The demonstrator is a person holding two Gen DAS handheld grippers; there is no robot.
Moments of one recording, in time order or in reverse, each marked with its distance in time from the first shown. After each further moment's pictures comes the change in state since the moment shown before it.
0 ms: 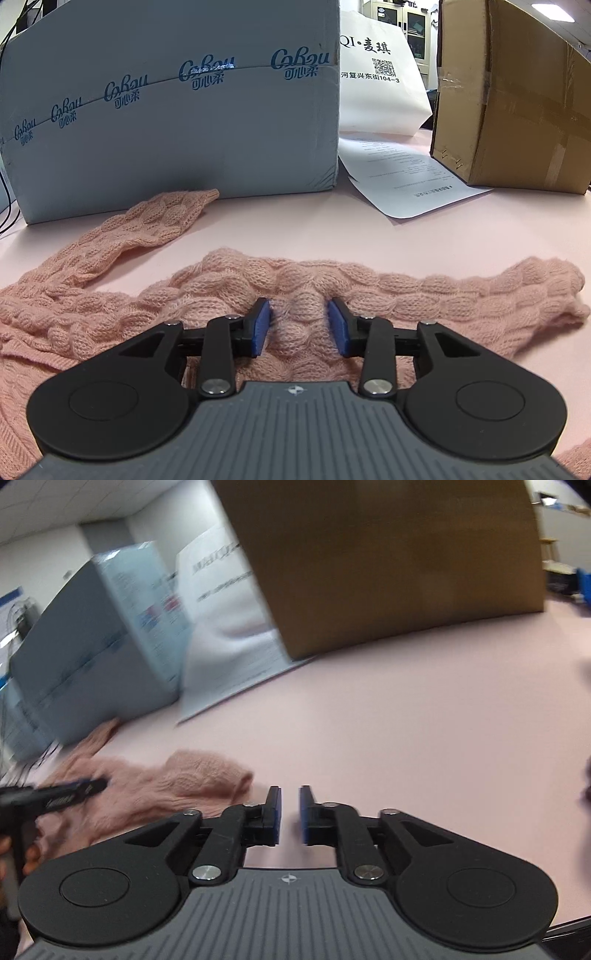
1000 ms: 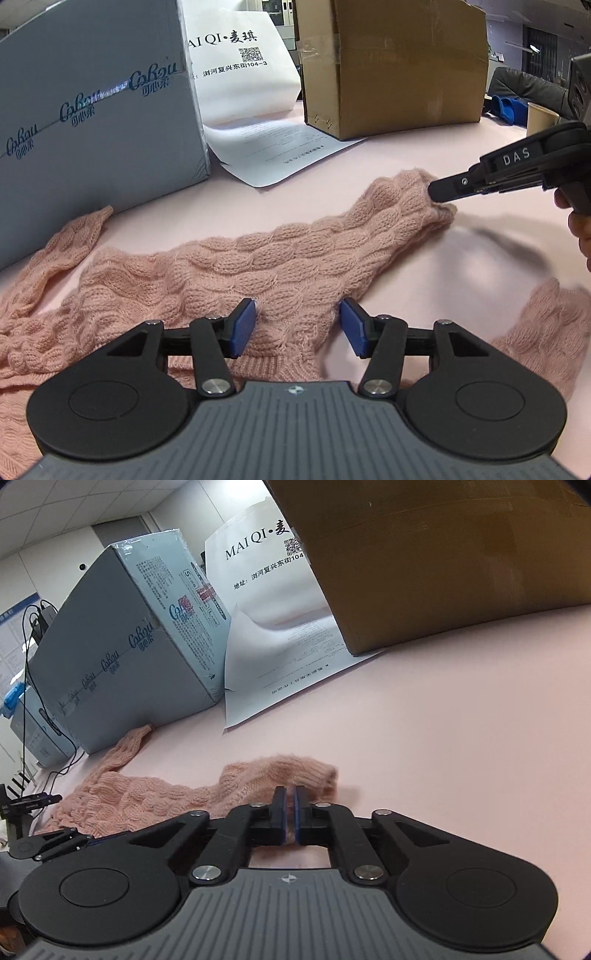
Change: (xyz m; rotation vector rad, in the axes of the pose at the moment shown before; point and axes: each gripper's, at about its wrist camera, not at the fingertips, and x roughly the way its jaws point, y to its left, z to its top) left arm -0.041 -0.050 -0.030 0.275 0.033 -0.241; right arm 0.056 0.054 0.009 -0.021 0.075 0.082
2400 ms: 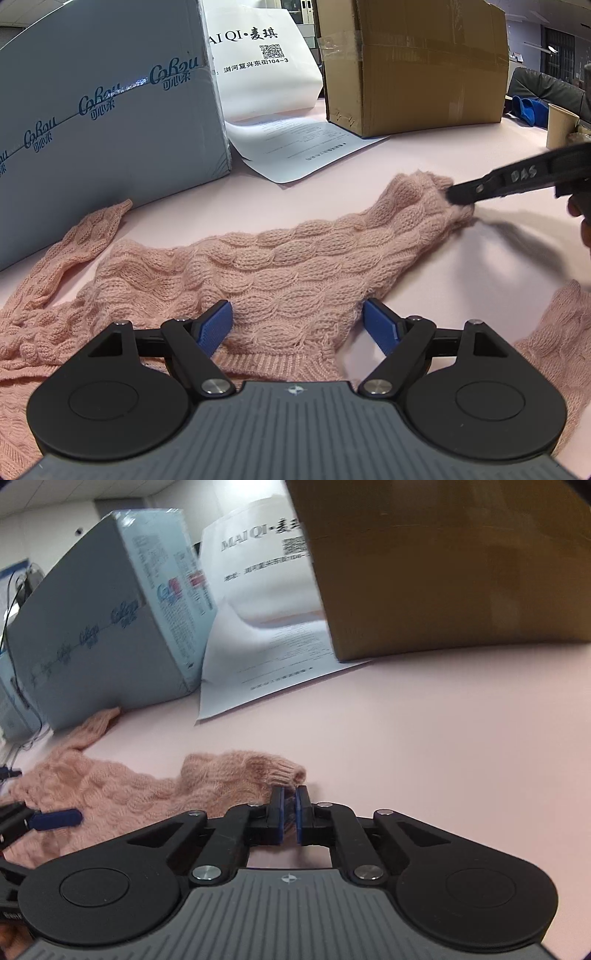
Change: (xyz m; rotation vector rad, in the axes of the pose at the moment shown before) left arm 0.004 0.006 0.001 -0.033 0.012 0.056; right arm 0.009 0.004 -0.007 -0.091 -0.021 -0.114
